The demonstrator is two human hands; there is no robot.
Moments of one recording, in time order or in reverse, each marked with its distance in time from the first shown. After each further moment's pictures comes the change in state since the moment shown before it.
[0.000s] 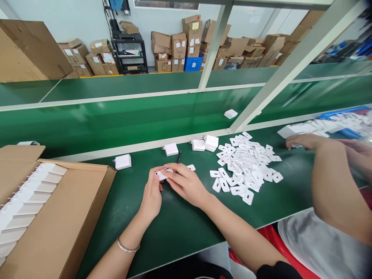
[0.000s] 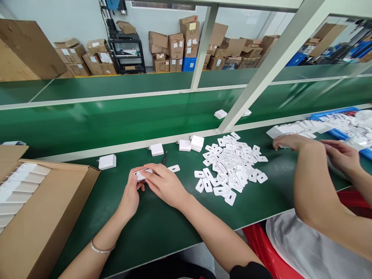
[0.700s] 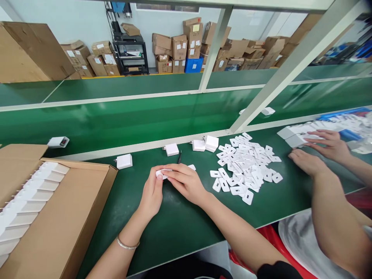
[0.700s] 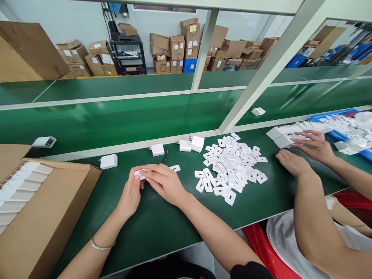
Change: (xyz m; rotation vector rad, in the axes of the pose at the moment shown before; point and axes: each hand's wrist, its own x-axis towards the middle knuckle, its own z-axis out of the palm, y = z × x) left_hand -0.004 0.019 -0.007 0.155 -0.030 0.131; right_hand 0.003 0.001 0.001 0.174 0.069 0.005
